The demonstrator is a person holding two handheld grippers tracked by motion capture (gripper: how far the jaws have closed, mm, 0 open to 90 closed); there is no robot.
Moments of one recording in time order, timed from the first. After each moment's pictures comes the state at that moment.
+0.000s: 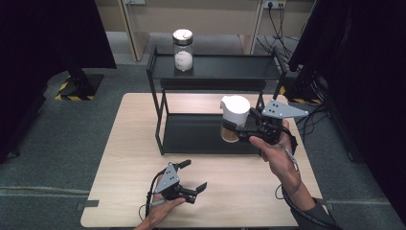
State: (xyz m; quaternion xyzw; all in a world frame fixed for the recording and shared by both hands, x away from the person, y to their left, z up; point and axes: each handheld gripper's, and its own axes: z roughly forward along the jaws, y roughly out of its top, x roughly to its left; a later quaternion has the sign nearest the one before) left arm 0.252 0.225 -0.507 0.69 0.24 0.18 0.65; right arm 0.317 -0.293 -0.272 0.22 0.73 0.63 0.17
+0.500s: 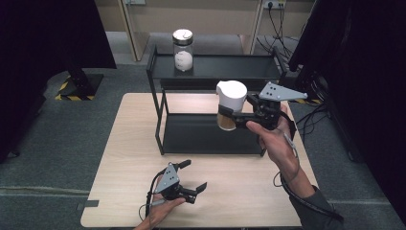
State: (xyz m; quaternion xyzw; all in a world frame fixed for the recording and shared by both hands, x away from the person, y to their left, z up) left arm 0.252 0.225 -0.507 0.69 0.24 0.18 0.65; right arm 0.334 -0.281 -0.238 0.22 0.73 0.63 0.17
